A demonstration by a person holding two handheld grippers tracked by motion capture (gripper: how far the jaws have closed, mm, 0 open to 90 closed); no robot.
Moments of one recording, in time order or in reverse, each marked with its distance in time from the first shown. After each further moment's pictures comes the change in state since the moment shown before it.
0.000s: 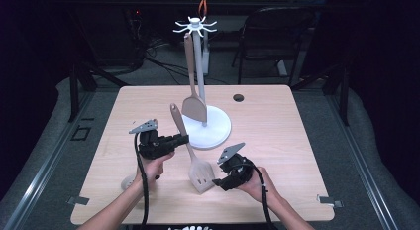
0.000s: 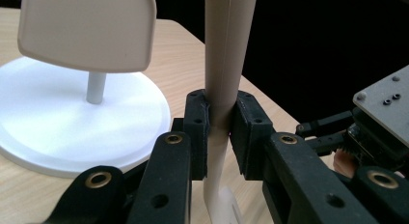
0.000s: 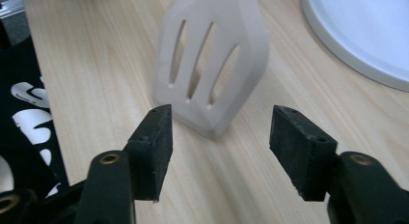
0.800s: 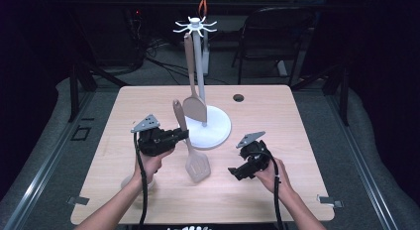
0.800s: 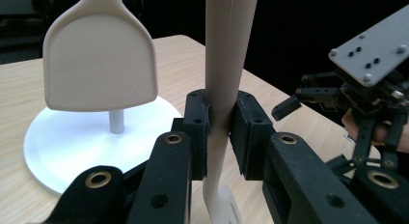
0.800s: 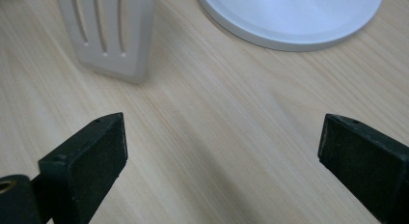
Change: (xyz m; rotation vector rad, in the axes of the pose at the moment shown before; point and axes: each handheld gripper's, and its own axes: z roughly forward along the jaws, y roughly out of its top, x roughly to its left) left arm -0.014 0.019 -0.002 0.000 0.057 0.171; right arm -0.046 -0.019 -0.022 -0.013 -0.167 0.127
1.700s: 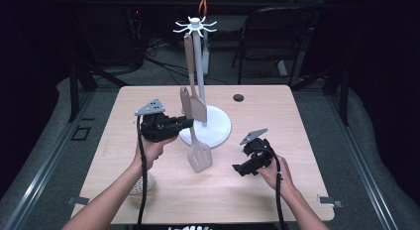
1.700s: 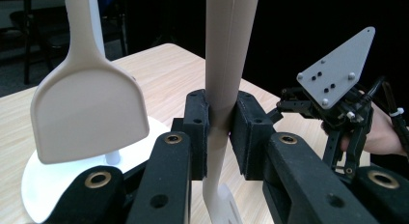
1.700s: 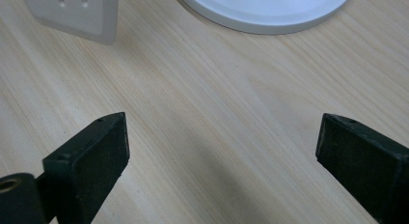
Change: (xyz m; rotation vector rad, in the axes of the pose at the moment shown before) left arm 0.000 0.045 0.009 0.043 -0.050 0.077; right arm -0.016 -0.004 0.006 0.038 -0.033 0.025
